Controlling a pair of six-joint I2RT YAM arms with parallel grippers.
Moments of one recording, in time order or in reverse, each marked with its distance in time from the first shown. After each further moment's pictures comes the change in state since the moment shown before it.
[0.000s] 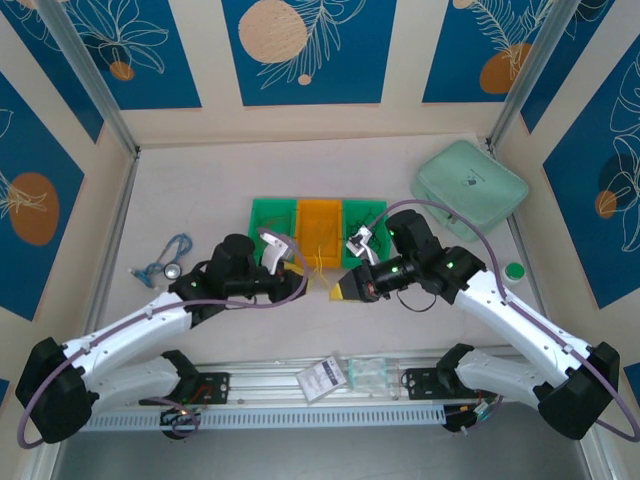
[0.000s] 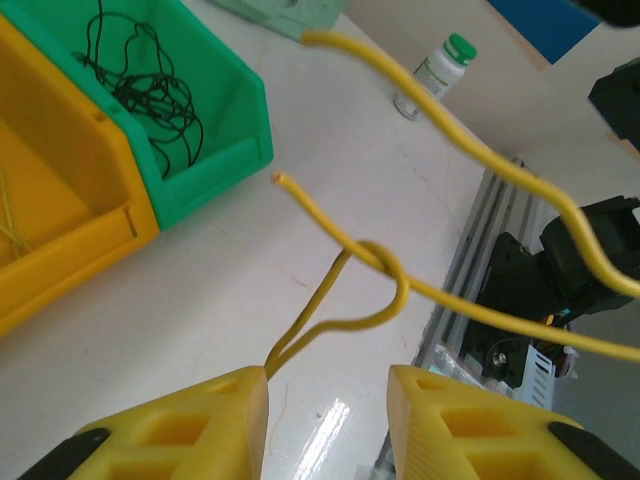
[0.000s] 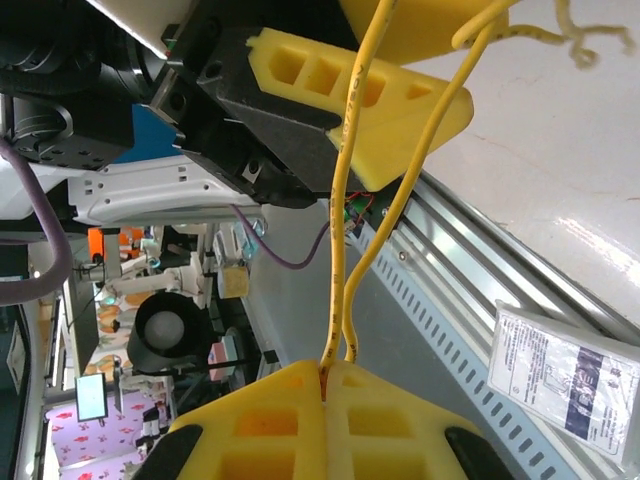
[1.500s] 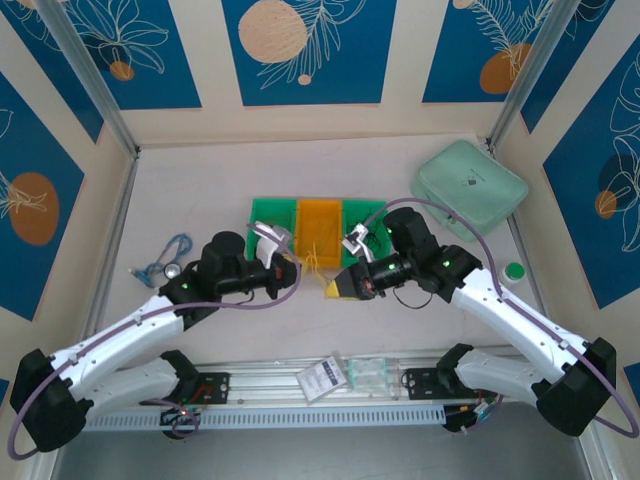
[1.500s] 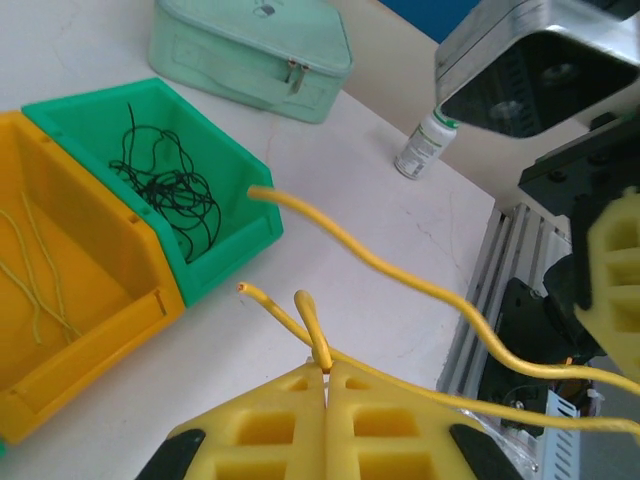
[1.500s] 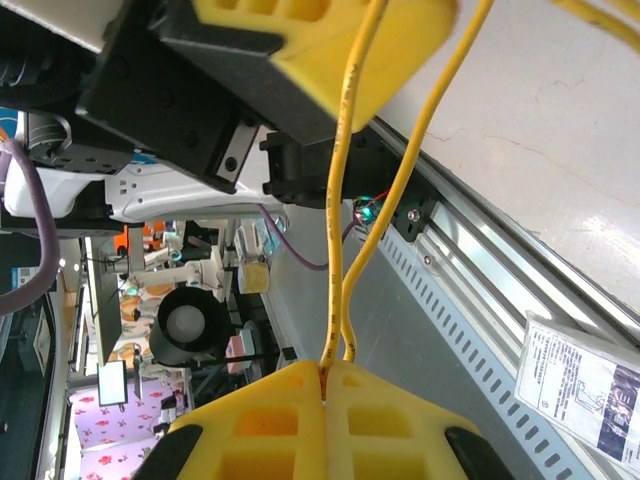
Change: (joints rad) left arm 0.000 -0.071 0.027 0.020 -0.064 0.042; right arm 0.000 0.022 0.000 0.068 -0.035 0.037
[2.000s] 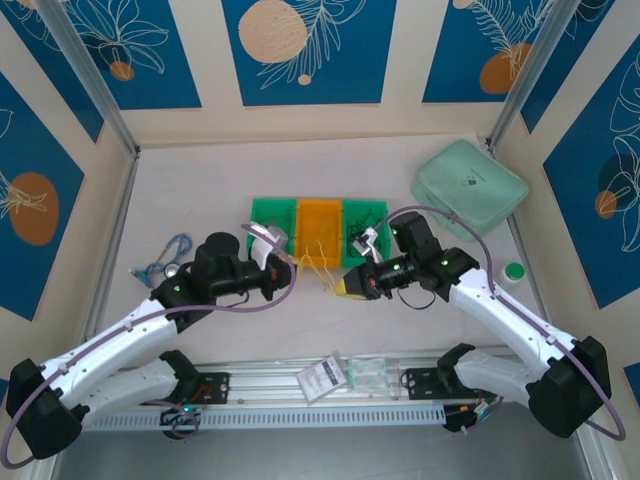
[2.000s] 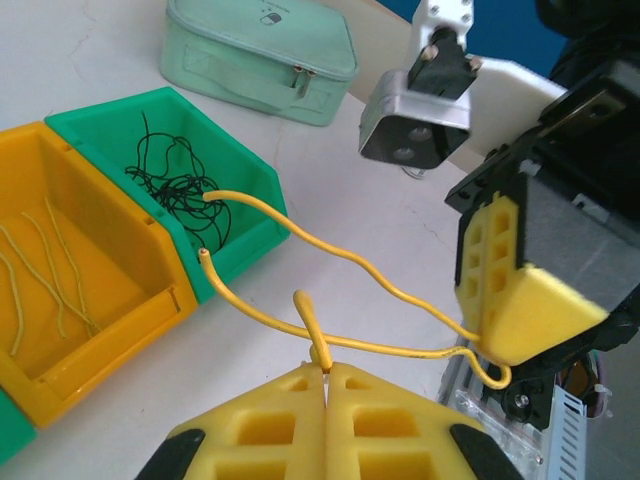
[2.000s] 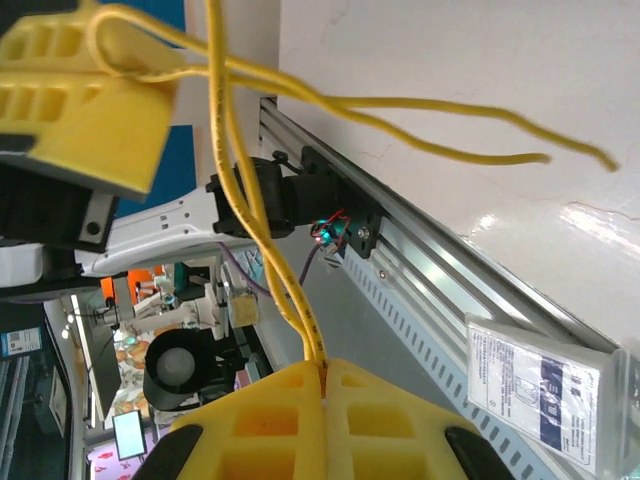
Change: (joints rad) left arm 0.000 -0.044 0.016 -0.067 -0.019 0.023; right arm -0.106 0.019 -0.113 0.019 -0.001 -0.003
